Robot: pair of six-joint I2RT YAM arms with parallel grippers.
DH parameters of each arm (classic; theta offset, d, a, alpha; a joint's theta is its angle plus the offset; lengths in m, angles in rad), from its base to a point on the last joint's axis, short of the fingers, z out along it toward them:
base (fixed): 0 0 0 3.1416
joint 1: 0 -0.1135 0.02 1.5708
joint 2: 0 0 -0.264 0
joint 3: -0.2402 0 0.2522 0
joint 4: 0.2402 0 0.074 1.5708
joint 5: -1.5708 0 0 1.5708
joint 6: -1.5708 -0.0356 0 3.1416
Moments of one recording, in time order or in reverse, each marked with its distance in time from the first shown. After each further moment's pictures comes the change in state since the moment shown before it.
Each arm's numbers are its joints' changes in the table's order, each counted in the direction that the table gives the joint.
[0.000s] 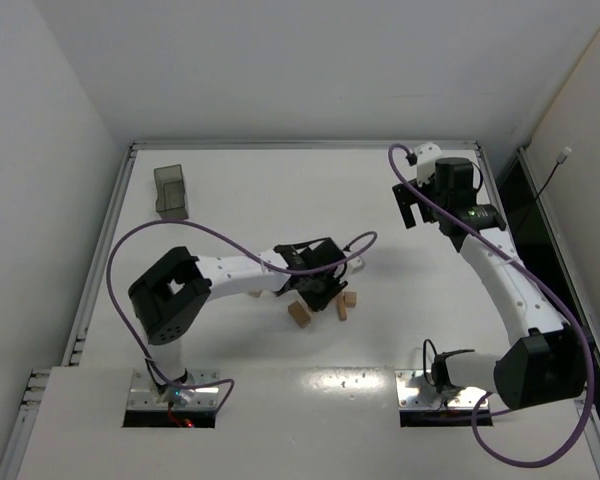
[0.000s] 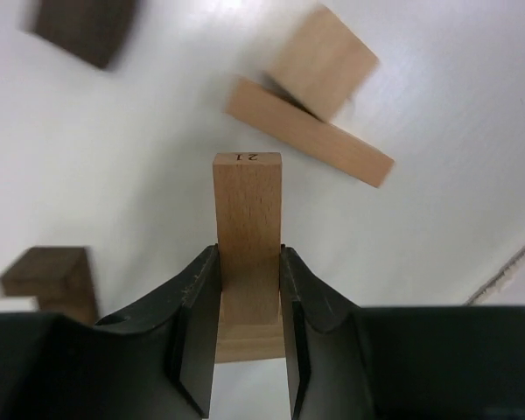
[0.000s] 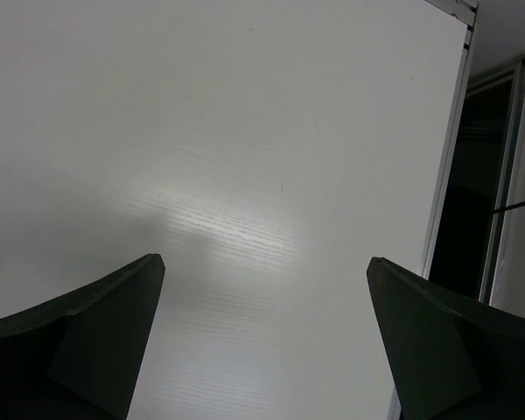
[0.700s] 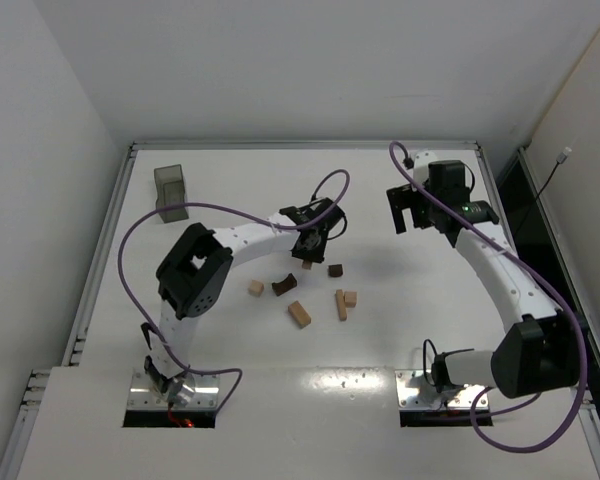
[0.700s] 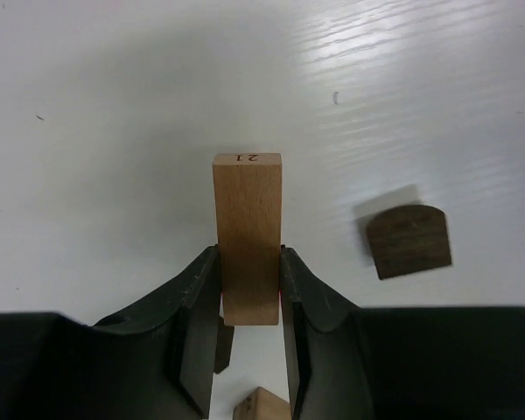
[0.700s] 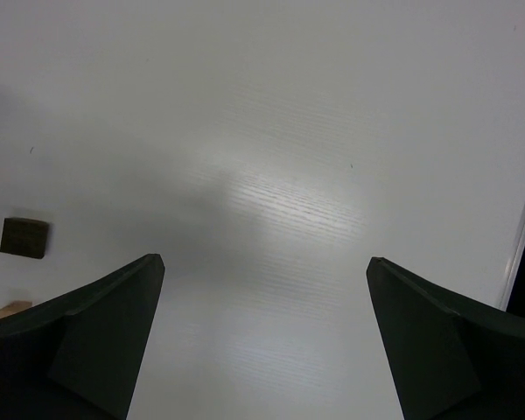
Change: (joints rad) left arm -0.180 0.196 -0.335 0.148 0.350 0.446; right arm 0.000 0.057 0.000 0.055 0.097 -0.130
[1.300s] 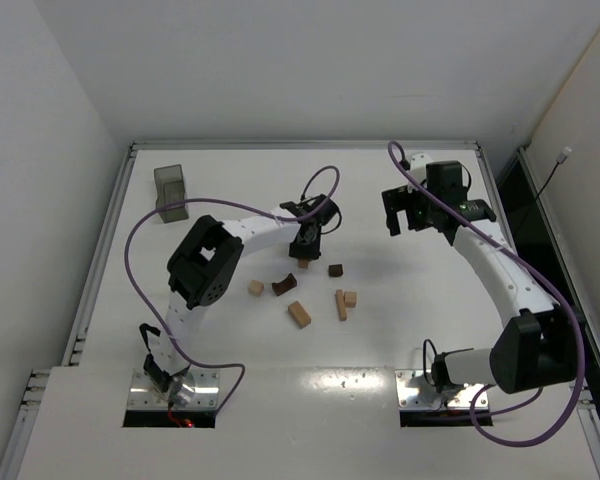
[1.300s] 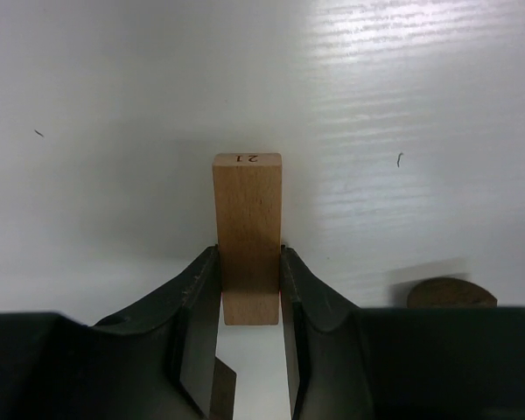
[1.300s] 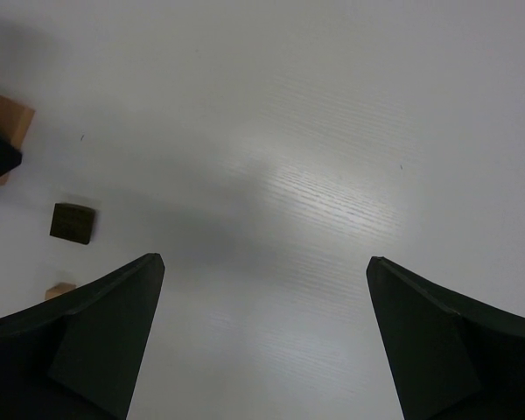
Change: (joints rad) left arm -0.068 0.117 -0.053 0.024 -0.017 0.106; right arm -0.001 0.023 0.000 0.012 0.097 -0.035
